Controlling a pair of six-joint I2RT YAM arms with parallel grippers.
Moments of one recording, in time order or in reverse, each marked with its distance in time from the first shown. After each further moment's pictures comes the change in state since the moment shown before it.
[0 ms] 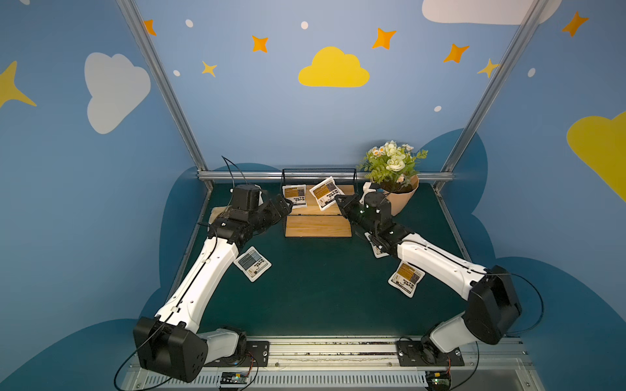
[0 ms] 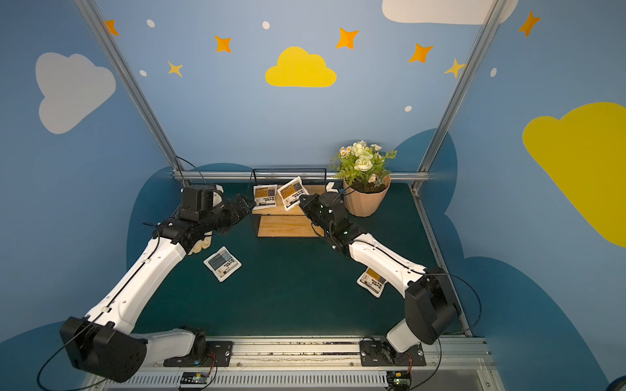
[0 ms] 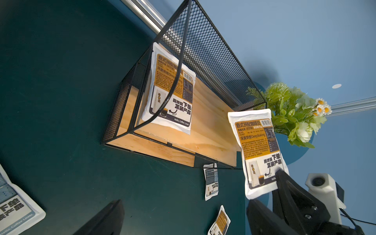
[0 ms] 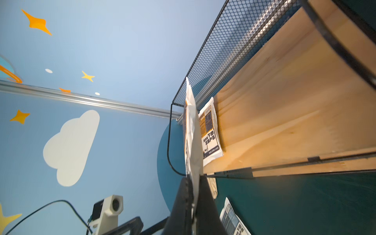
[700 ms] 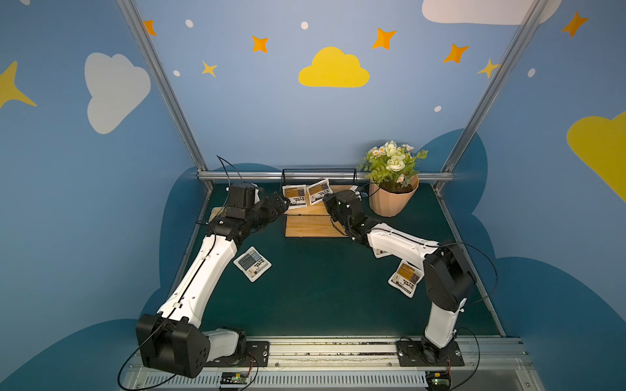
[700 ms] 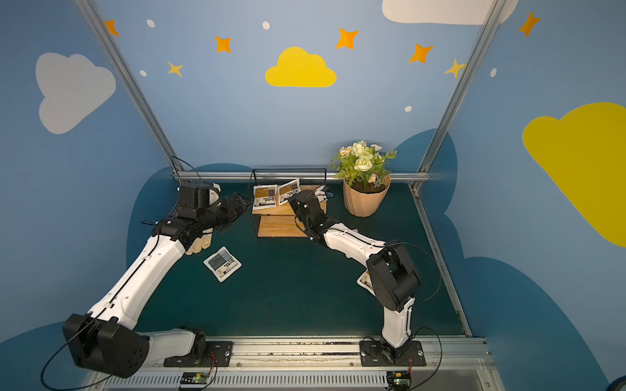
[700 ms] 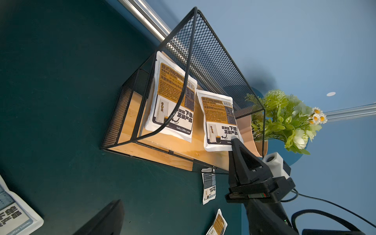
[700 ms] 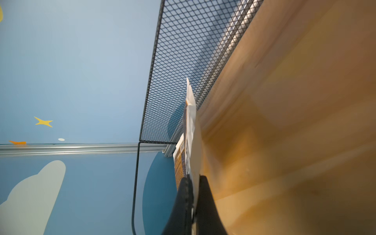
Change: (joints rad) left arm 0.047 0.014 -0.002 0.024 0.047 0.000; right arm 0.043 0.296 0.179 0.027 0.209 0.140
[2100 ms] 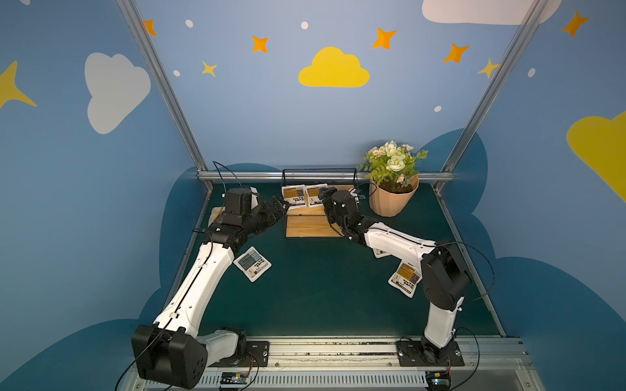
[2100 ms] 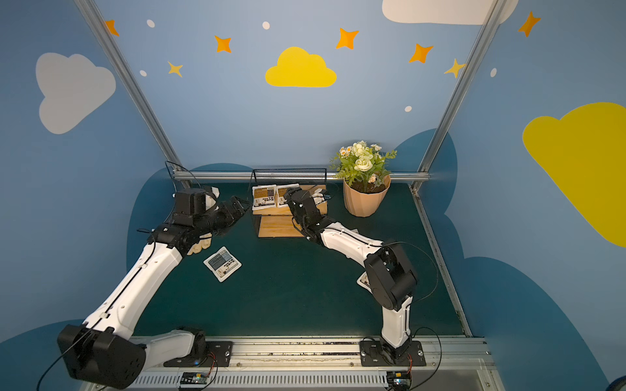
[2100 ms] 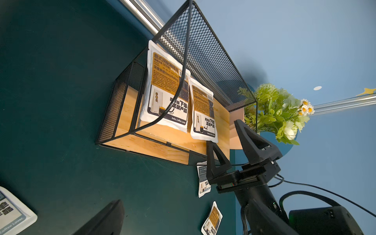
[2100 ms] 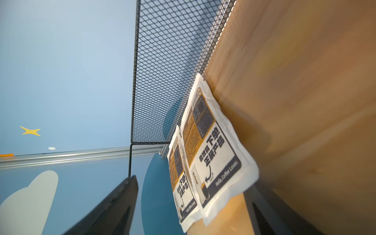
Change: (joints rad) left arm 0.012 -0.072 -0.077 0.040 0.057 -0.004; right arm 0.024 0.010 0.037 -0.081 0.014 0.058
